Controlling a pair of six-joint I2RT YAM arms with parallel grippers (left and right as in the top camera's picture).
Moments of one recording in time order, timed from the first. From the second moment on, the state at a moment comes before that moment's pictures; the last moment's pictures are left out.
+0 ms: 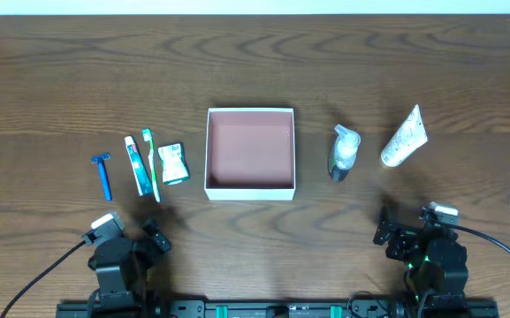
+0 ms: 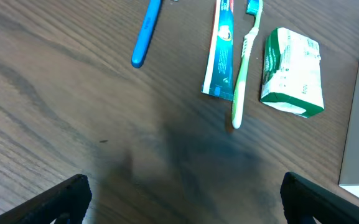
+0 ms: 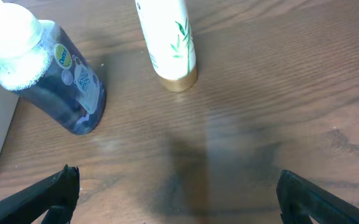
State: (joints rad) left arm 0.07 0.06 0.22 -0.90 -0.17 -0.43; right arm 0.05 0.01 0.19 -0.74 0.10 0.29
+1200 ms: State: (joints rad) left arm 0.07 0.06 0.22 -0.90 -0.17 -0.43; right arm 0.05 0.01 0.19 -0.71 0.08 0.31
